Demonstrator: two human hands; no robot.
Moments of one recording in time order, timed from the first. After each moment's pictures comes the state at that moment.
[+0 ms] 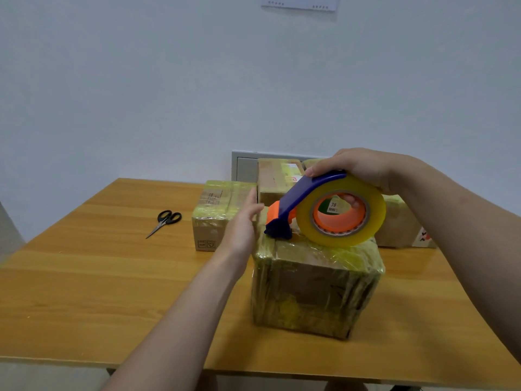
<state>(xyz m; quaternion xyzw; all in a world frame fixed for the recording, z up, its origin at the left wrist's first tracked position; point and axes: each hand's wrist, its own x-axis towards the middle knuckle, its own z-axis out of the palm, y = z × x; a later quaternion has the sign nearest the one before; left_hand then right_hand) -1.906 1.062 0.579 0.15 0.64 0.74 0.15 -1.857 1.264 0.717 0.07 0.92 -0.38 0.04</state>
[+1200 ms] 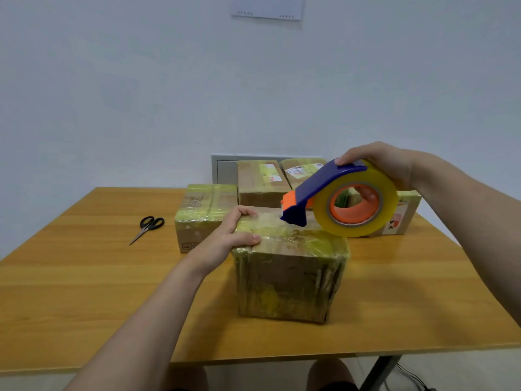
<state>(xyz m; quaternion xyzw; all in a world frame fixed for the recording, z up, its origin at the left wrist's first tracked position) -1.922 1.039 0.563 0.37 0.71 0.57 0.21 -1.803 1.323 0.725 0.12 0.85 -0.51 0.05</state>
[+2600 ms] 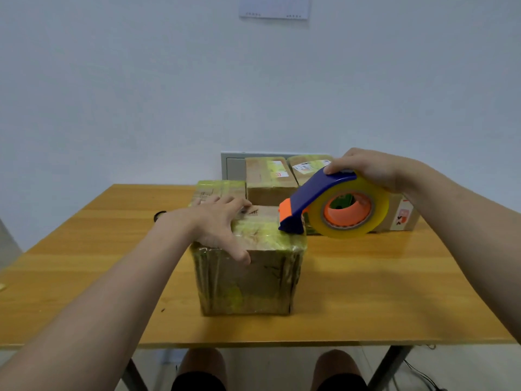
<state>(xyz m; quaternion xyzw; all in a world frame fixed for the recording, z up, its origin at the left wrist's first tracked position) -1.928 1.014 0.630 0.38 0.92 0.00 0.12 -1.806 1.301 0.708 0.04 0.90 -0.42 -0.02</state>
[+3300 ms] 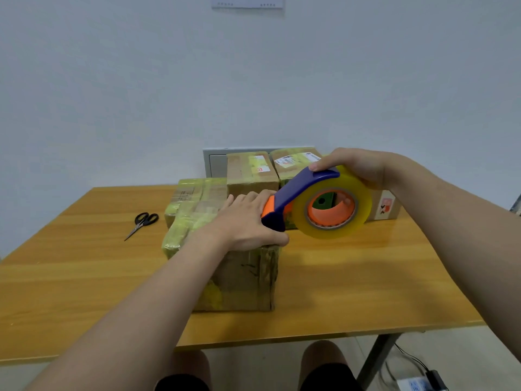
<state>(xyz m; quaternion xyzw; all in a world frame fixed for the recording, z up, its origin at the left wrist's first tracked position) -1.894 1.098 0.597 0.43 0.88 0.18 0.03 -1.794 1.327 0.699 0.07 0.88 -0.47 0.06</state>
